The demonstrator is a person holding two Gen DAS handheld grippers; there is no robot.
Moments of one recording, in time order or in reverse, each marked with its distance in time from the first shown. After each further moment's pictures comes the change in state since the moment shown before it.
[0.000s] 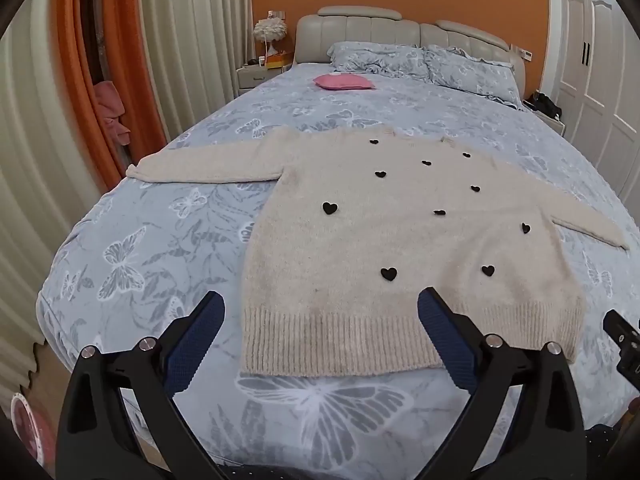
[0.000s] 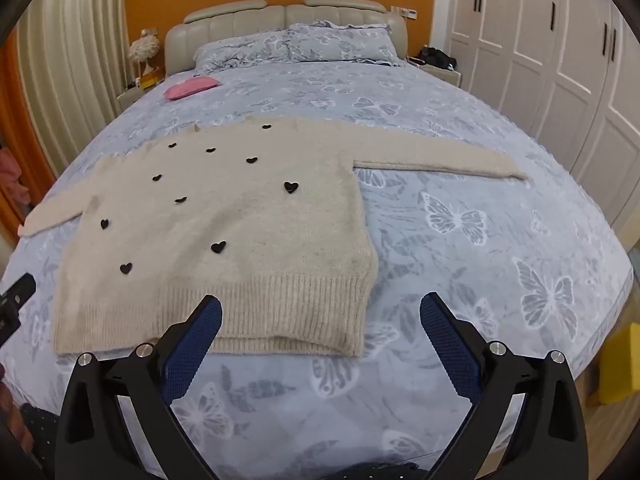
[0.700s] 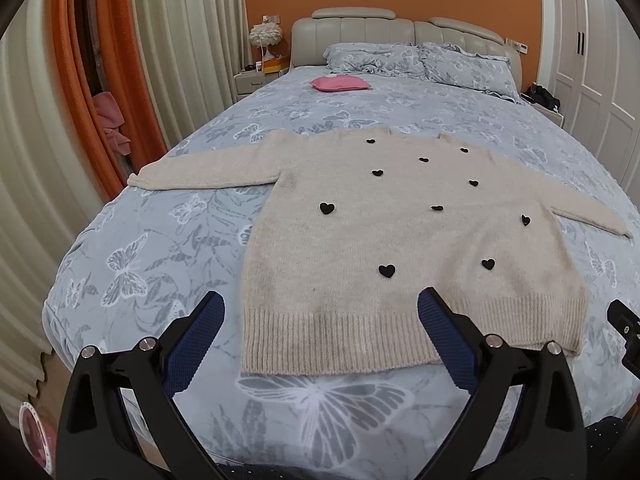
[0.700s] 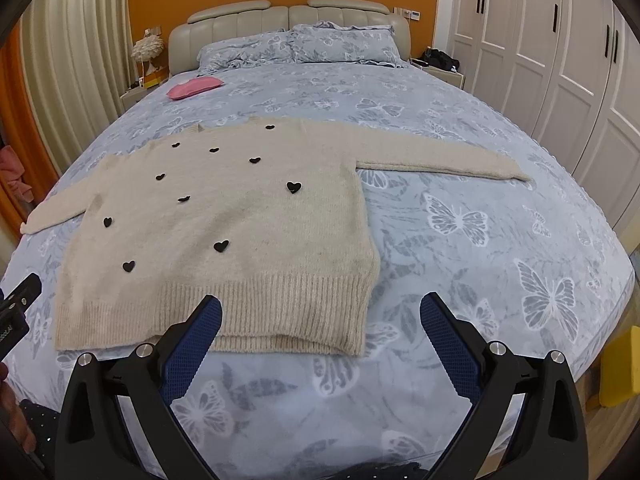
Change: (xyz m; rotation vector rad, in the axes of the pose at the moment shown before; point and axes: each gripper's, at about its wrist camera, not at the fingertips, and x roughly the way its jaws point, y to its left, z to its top) left arm 0.000 -0.012 -0.005 0.043 -0.019 0.023; right arm 0.000 -0.005 -0.004 0.001 0.000 0.013
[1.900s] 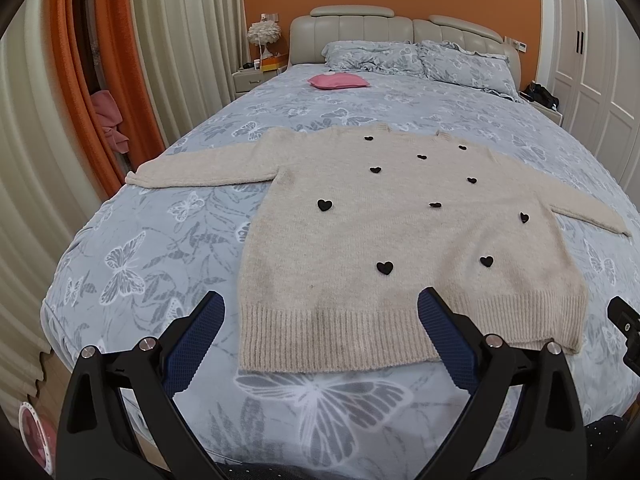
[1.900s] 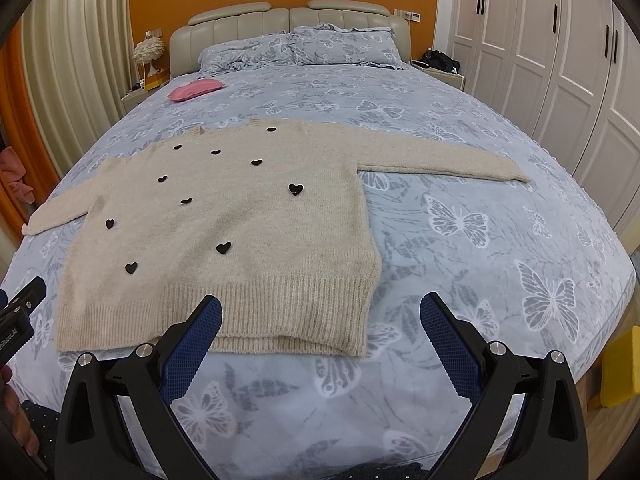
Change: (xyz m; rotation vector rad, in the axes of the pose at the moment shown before) left arm 0.001 -0.002 -0.002 -0.004 0.003 0.002; right arm -0.001 0.001 -0.001 0.001 -0.002 0.001
